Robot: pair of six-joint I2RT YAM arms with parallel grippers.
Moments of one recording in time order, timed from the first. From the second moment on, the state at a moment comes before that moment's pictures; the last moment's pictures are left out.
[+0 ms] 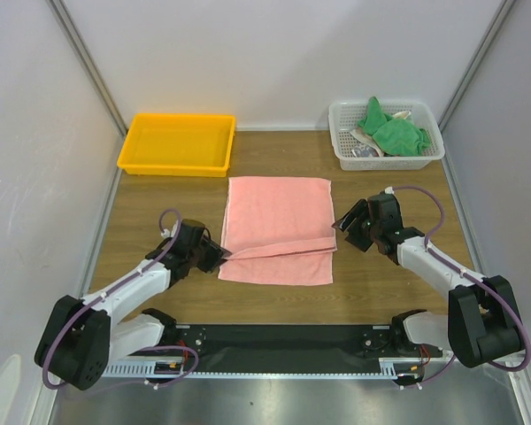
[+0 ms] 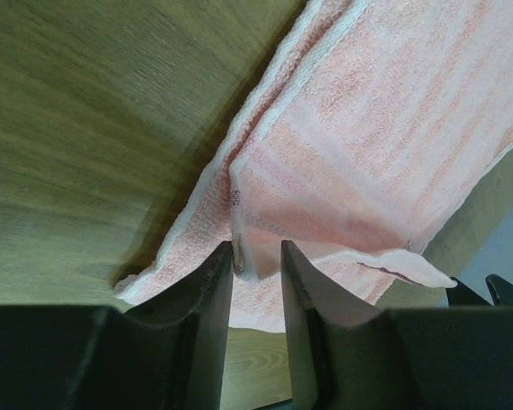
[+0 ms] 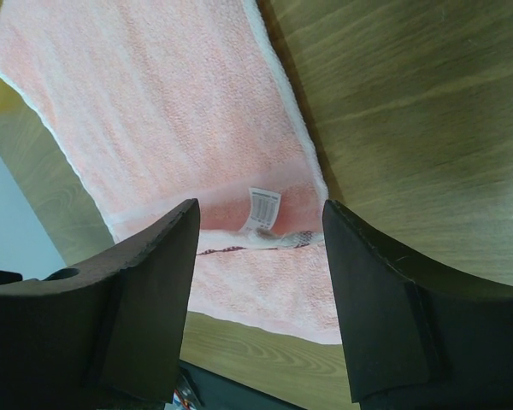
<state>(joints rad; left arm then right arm) -0.42 1.09 0.43 -0.24 0.01 -1.29 0.29 1.24 0.62 -0.16 -0.08 0.97</state>
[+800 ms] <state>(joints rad) -0.42 1.11 0.40 -0.17 0.01 -1.30 0.30 1.21 0.61 -0.27 -0.12 1.13</state>
